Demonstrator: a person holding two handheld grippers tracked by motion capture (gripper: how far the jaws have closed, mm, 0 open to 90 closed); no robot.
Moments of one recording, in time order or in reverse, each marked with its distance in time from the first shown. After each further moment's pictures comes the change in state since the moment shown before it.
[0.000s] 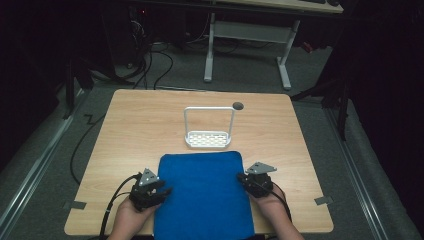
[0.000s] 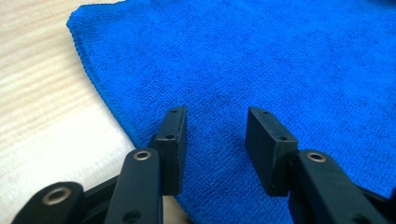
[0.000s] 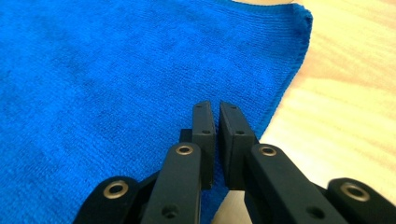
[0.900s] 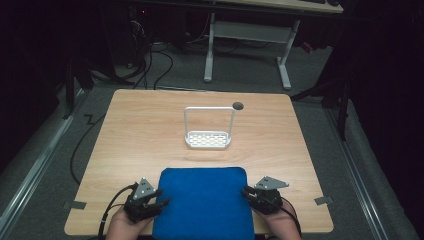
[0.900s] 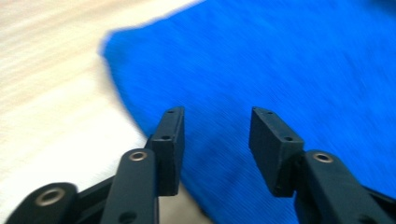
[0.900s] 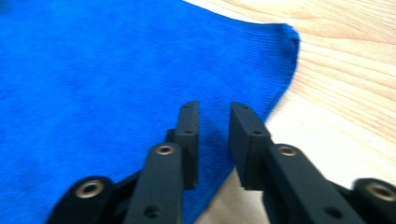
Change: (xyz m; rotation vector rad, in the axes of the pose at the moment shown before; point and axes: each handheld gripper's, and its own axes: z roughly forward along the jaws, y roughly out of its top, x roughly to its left) left arm -0.001 -0.010 -0.020 -0.045 -0.018 -0.011; right arm 0.013 -0.027 -0.036 -0.021 0.055 0.018
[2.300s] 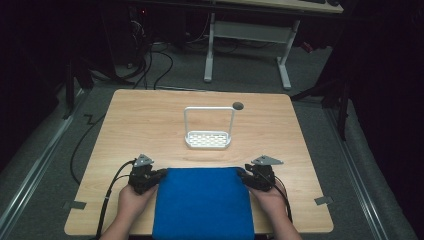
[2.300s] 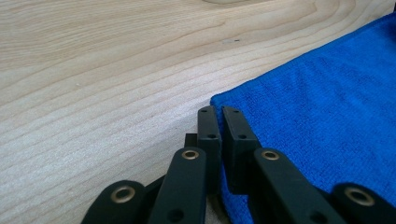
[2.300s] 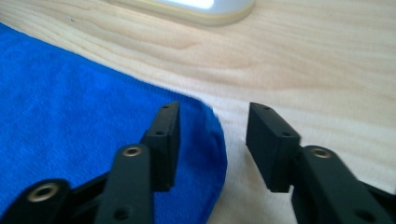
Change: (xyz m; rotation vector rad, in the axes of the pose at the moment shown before) left arm 0.048 0.029 0.043 -0.007 0.007 -0.142; right arm -0.032 0.035 0.040 -0.029 -0.086 0.165
